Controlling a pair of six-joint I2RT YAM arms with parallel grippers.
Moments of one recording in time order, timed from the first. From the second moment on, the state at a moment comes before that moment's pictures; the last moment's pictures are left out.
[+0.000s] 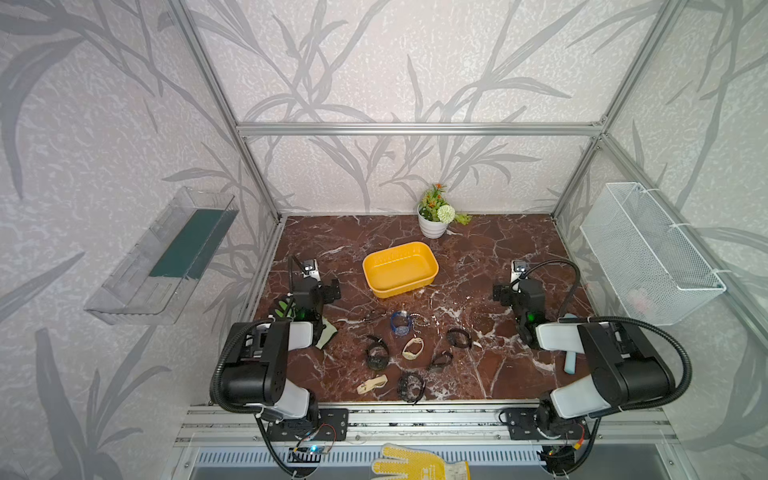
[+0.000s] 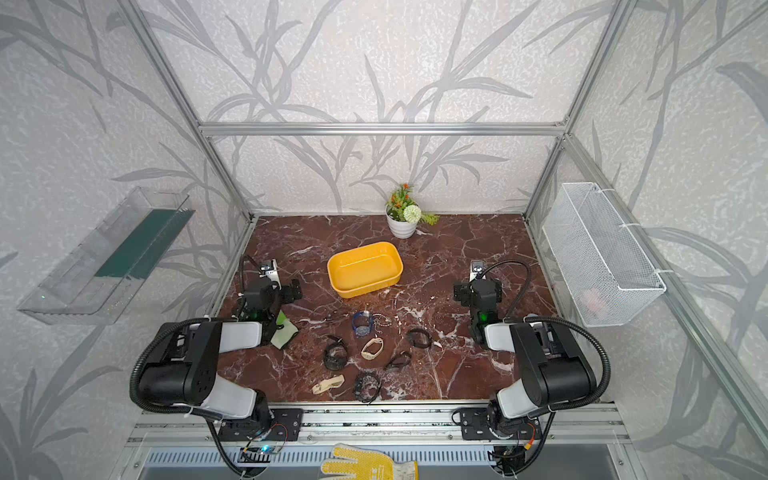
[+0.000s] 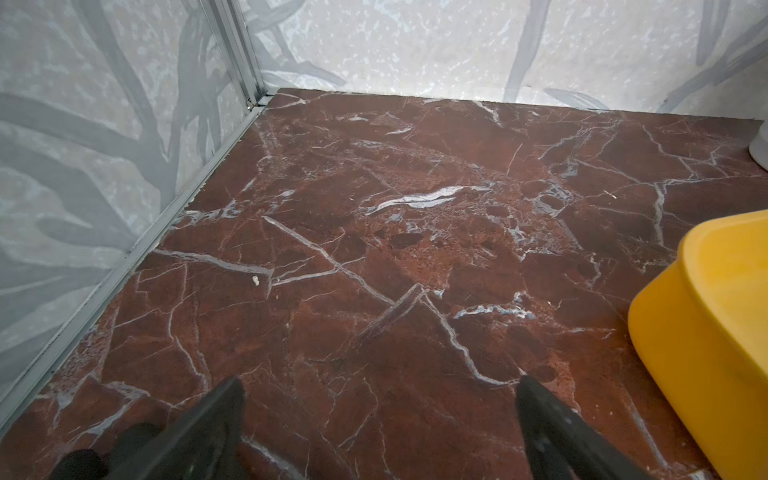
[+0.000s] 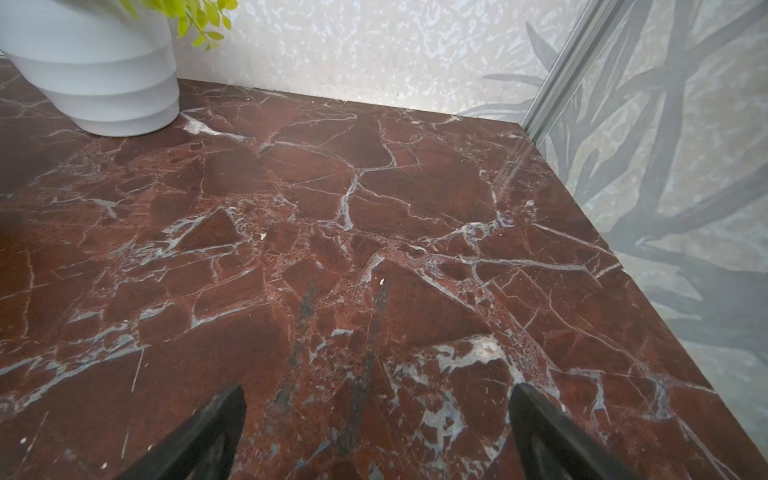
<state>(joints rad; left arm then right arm) 0.03 1.51 0.40 0.69 -0.14 -0.05 0.16 1.52 0.39 0.73 0.28 -0.05</state>
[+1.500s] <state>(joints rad) -0.08 0.98 0.56 0.16 -0.35 -0.24 0.18 1.41 0.63 0.31 0.30 -0.01</state>
